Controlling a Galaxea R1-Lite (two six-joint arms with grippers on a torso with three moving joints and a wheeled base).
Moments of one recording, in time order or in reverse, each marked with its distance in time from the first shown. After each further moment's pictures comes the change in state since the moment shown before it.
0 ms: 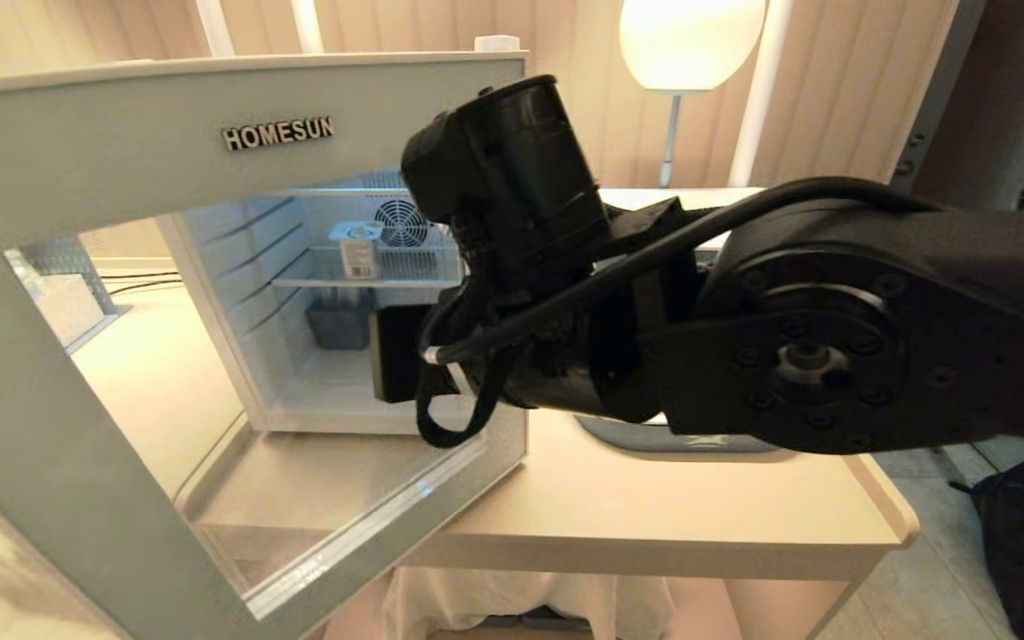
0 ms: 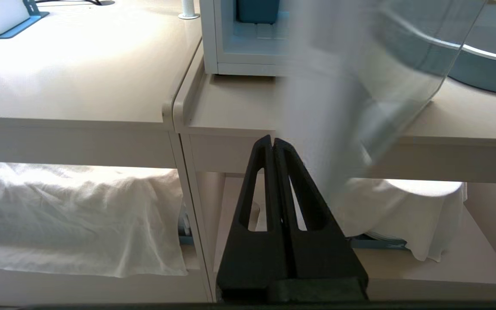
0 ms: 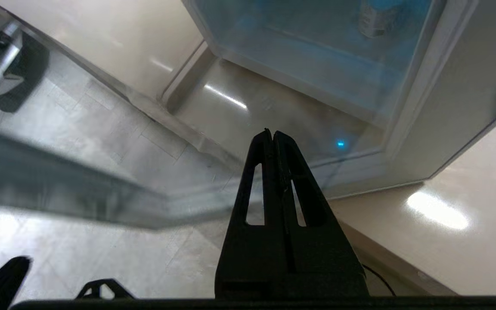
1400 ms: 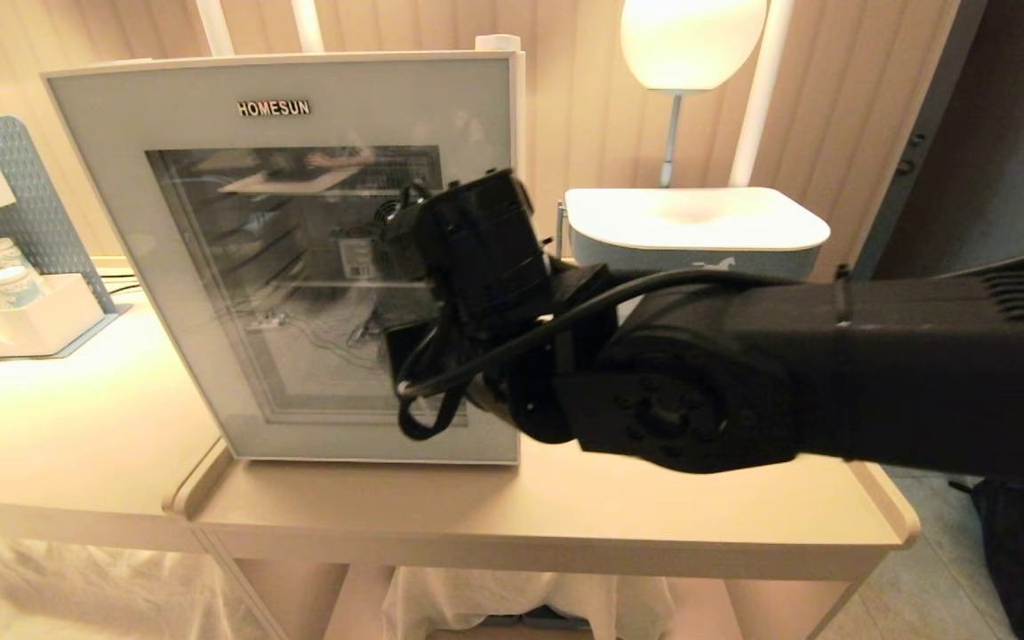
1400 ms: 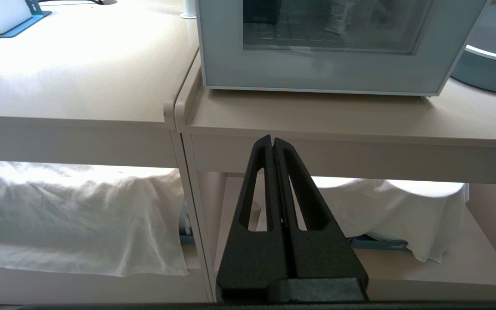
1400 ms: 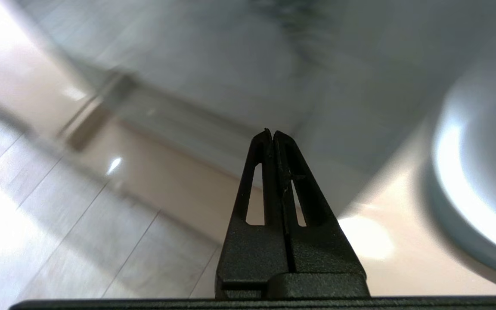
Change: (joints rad) left arm 0.000 0.000 0.000 0.000 0.000 0.000; right arm -0.043 0.065 0.055 -0.164 -0.196 -0.167
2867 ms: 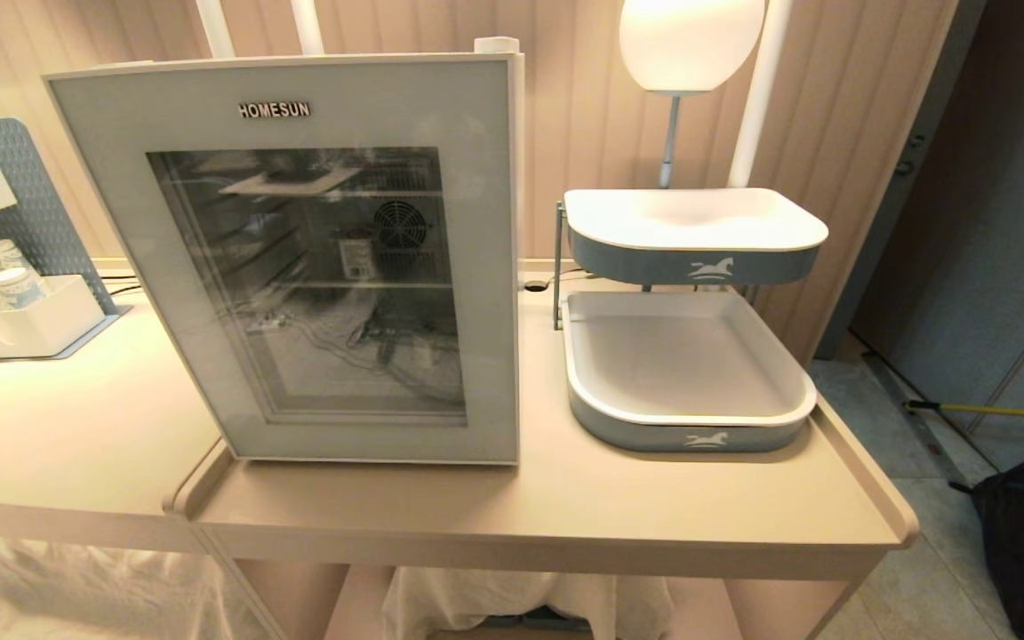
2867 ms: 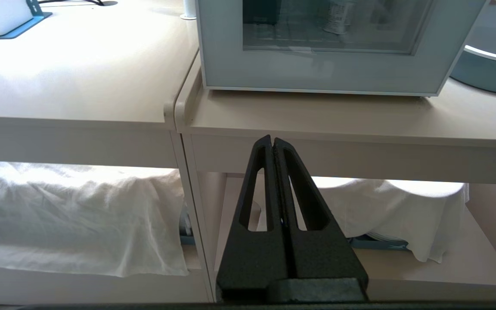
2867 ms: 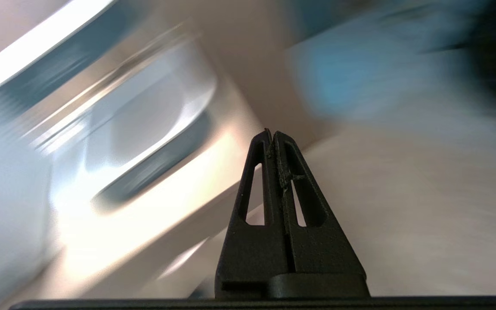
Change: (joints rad) left arm 0.000 0.000 0.000 0.000 0.000 0.000; right arm -1.017 -1.850 1.347 0.243 0.133 0.216
